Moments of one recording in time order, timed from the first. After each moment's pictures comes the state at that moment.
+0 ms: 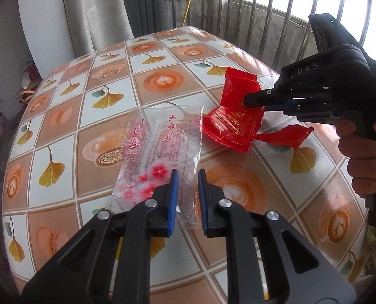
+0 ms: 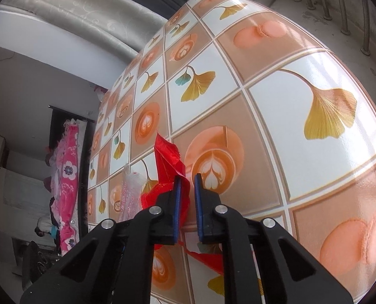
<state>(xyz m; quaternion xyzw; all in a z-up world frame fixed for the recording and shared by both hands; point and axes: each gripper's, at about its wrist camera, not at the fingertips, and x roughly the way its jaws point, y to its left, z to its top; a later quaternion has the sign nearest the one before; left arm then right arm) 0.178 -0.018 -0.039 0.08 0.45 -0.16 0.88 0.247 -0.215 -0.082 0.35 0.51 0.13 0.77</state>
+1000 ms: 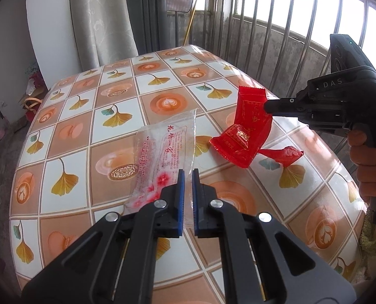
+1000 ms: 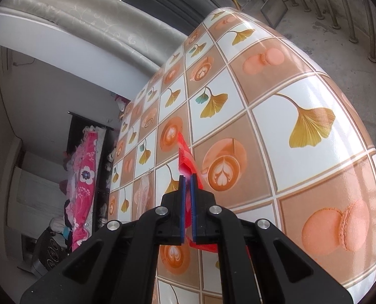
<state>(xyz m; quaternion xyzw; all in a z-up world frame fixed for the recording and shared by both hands) 0.170 -0.013 -0.014 0.07 0.41 -0.16 0.89 0.229 -0.239 -0.057 0.38 0.47 0.17 0.78</state>
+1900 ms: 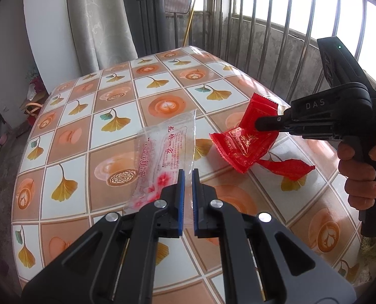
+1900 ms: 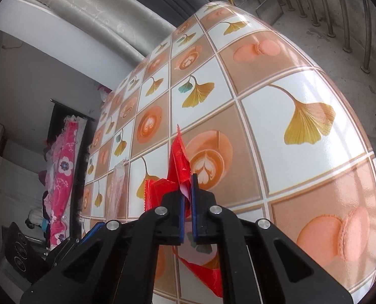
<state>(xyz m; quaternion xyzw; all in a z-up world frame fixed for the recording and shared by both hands) 0.172 -0.019 -0.015 0.08 0.40 -0.16 0.90 0.234 -0.226 -0.068 0.32 0.49 0.14 0.80</state>
